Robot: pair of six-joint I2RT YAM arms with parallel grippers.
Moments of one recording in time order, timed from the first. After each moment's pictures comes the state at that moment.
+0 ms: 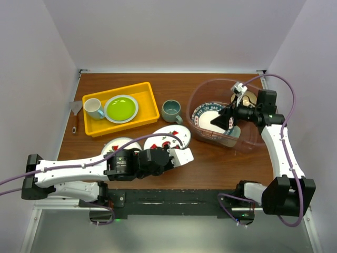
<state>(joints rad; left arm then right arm) -1.40 1.13 1.04 -0.53 -0.42 0.12 -0.09 1.19 1.02 -0.54 -1.03 -0.30</state>
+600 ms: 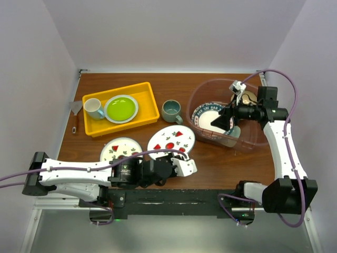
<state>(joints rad) -1.50 1.14 0.97 -0.41 -0.53 0.19 -0.07 1.21 1.16 -0.78 -1.03 -0.41</state>
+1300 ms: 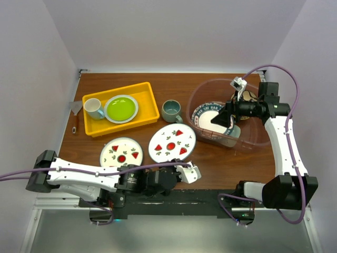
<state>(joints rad) -1.61 1.20 0.92 -0.28 -0.73 0.19 -0.07 1.25 1.25 -0.87 -1.04 -0.36</state>
